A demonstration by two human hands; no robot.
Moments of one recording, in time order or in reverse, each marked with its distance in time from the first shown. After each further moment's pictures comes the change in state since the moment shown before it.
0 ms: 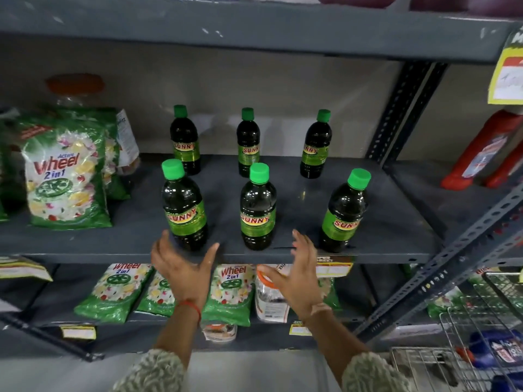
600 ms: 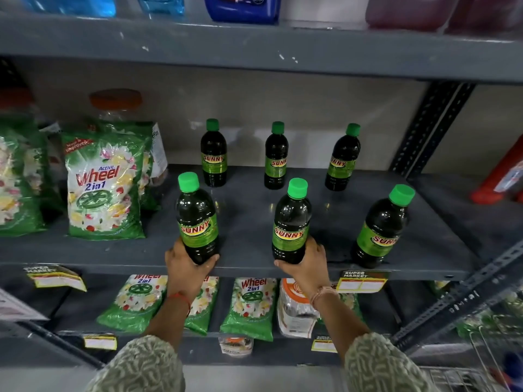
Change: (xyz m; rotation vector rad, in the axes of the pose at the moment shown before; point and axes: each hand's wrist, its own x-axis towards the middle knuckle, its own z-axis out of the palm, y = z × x) left_hand 0.077 -0.040 -0.036 0.167 -0.250 -0.011; right_hand 0.055 -0.011 0.043 -0.102 0.004 0.096
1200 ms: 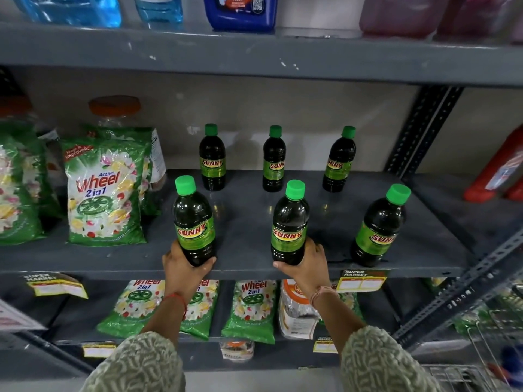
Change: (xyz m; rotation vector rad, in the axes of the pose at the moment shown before) left_hand 0.006 -0.001 -0.010 -0.013 -0.045 -0.054; right_hand -0.006 -0.008 -0.001 -0.043 0.015 -0.007
